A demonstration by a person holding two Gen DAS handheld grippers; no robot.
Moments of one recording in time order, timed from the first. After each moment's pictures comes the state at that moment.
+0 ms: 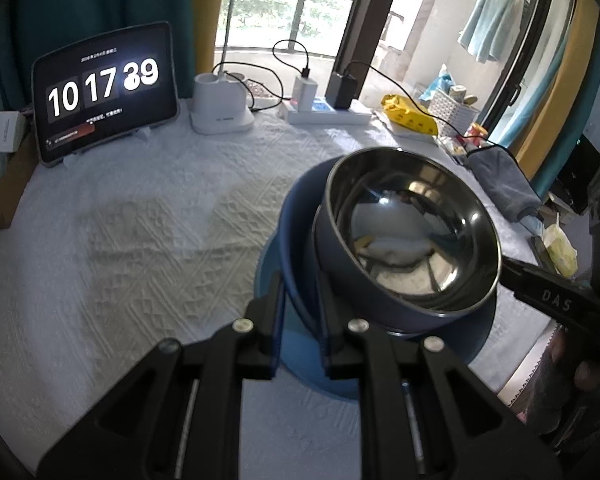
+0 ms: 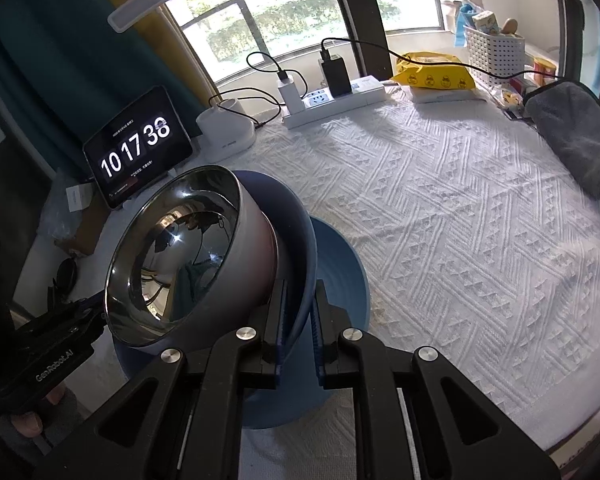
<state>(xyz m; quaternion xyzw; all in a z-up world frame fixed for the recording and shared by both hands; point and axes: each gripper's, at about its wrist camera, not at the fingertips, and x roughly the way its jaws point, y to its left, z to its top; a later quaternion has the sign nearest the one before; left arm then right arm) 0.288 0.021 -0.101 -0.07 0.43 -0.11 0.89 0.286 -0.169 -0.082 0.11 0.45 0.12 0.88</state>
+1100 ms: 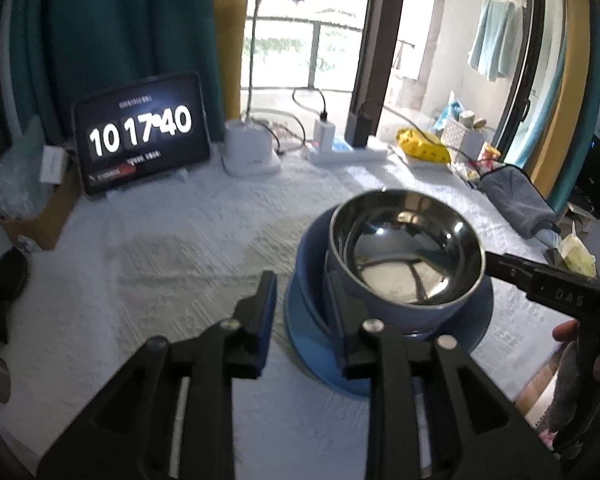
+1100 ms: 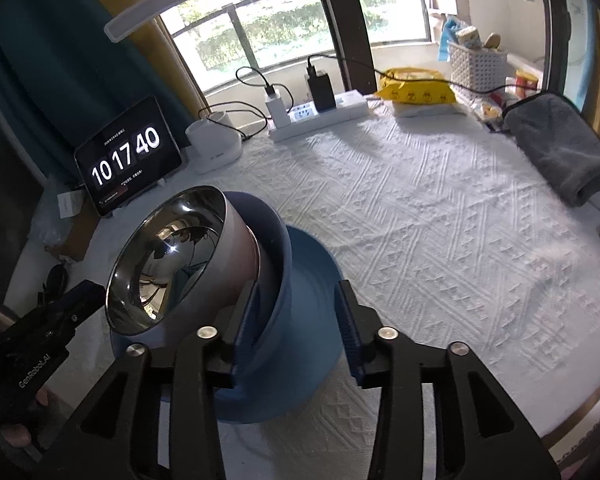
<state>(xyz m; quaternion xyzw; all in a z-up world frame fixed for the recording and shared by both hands) 0.254 0.022 -0.071 -0.04 0.35 -0.06 0.93 0.271 -0.177 -0.065 0.09 0.43 0.09 0.89</state>
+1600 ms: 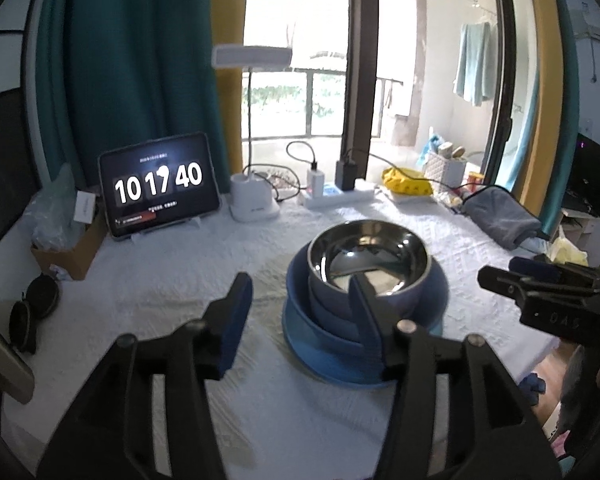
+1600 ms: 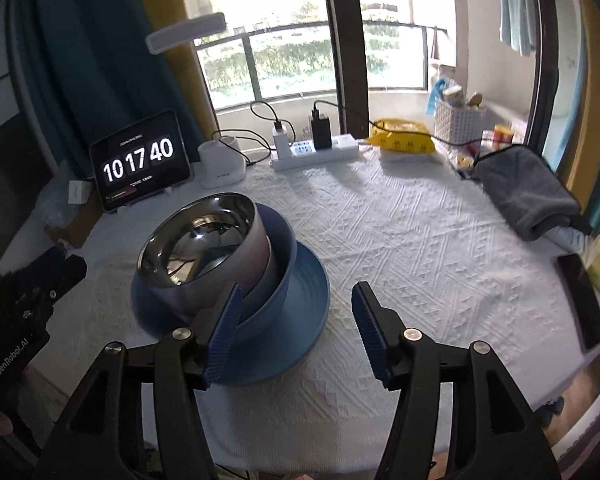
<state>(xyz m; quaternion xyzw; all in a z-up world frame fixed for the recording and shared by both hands) 0.186 0.014 -0.037 -0.01 0.27 -0.05 0.96 0.203 -0.165 -0.028 0.03 0.37 0.07 0.93</state>
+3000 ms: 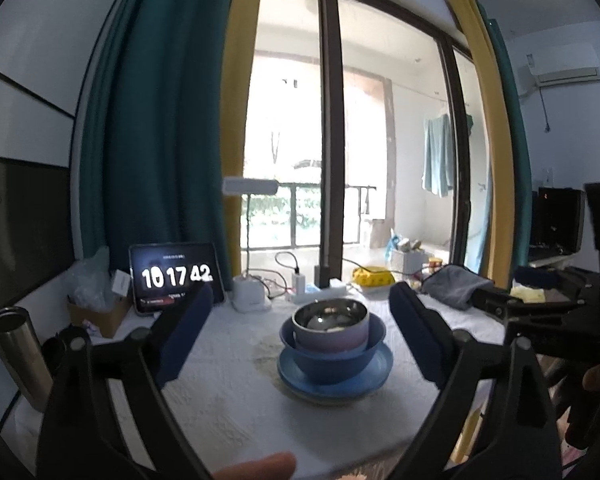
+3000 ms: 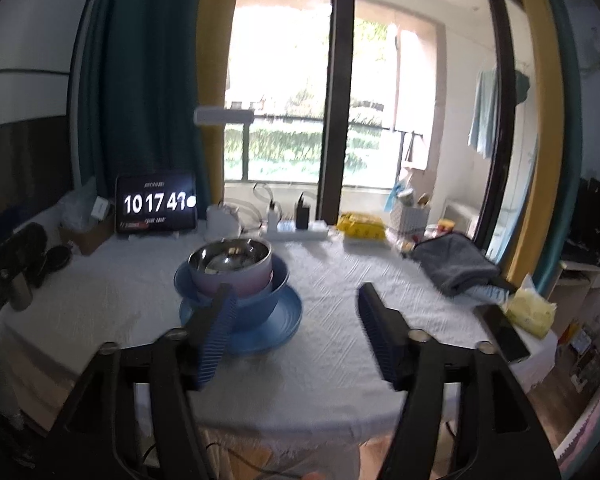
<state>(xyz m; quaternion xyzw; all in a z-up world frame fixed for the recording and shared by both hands) 0.027 0.038 0.000 -0.01 0.04 -0.08 1.00 0.047 -0.151 0.021 -0.05 0.19 0.02 0.98</state>
